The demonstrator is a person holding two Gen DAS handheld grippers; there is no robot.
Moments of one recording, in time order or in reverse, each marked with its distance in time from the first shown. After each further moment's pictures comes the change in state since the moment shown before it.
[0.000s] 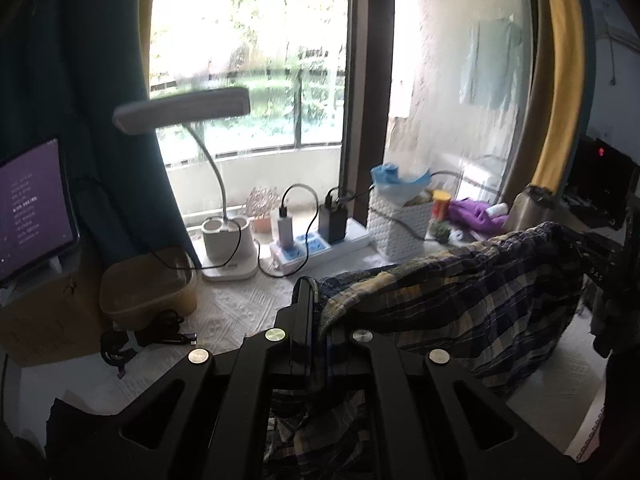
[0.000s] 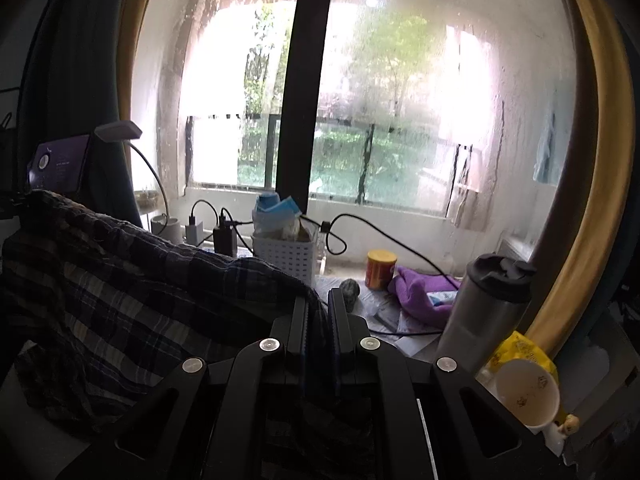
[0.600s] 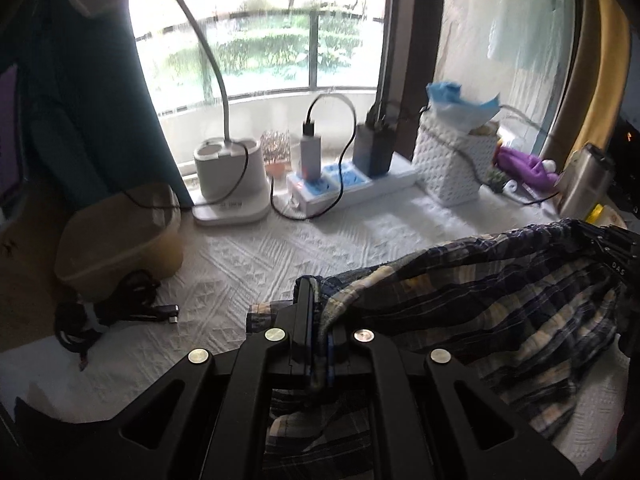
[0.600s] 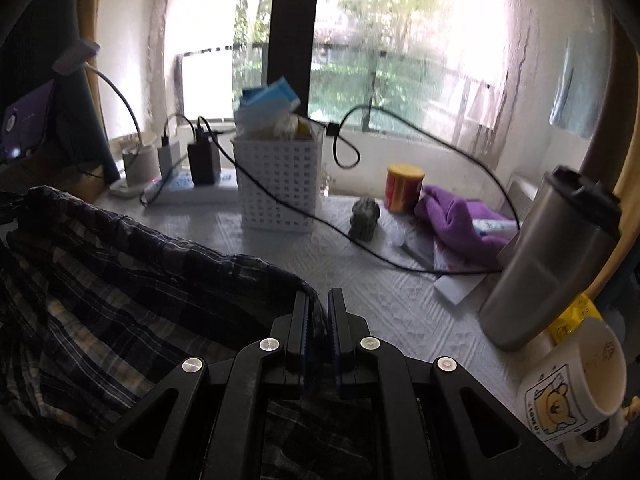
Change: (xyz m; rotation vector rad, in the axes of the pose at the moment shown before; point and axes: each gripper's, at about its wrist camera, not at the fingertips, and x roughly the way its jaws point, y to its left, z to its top) left arm 0.111 0.031 -0.032 -0.034 0.193 0.031; right arm 0.100 0.008 -0.039 0.023 0.276 -0.007
